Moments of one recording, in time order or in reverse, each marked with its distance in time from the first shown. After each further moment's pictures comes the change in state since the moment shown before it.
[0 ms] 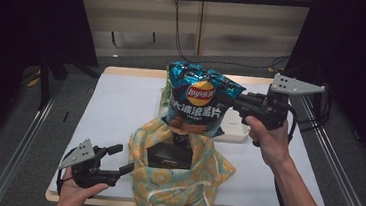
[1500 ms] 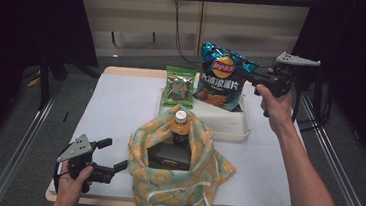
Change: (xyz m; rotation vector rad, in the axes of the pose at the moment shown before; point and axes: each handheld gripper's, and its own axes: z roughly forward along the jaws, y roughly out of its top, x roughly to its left) left arm 0.019 -0.004 -0.001 0.040 0.084 -0.008; right arm -0.132 -0.018 0.006 0.066 -0.202 0.087
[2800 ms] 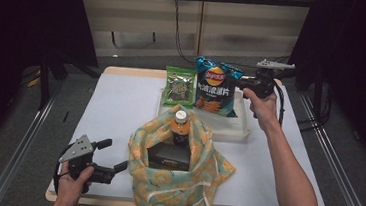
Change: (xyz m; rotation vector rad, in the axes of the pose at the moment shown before) left arm 0.000 -0.001 0.000 0.015 -0.004 0.019; right arm -0.036 -0.039 0.044 0.121 -0.041 0.057
